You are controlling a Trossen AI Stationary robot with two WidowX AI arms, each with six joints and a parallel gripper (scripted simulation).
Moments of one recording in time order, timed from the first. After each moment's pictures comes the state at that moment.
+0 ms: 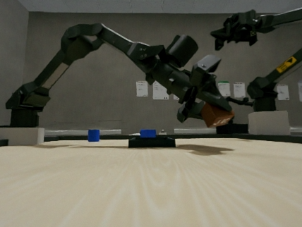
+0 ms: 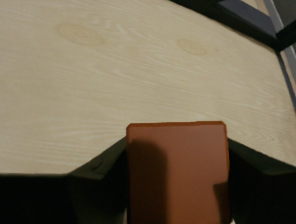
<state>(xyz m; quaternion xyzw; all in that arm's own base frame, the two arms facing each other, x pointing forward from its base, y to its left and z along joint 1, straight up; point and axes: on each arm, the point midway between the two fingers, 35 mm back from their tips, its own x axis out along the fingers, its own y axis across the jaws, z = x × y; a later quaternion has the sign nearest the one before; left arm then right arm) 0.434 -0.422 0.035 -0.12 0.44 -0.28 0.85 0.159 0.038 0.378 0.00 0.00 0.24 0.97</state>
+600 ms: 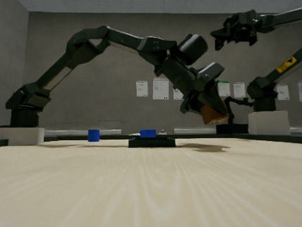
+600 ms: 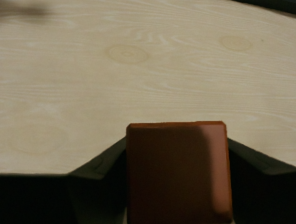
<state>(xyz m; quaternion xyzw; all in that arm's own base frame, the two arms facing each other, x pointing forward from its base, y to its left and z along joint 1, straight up) 0.466 -0.394 0.042 0.00 0.45 -0.25 0.86 0.159 0.038 0.378 0.00 0.00 0.24 0.97</state>
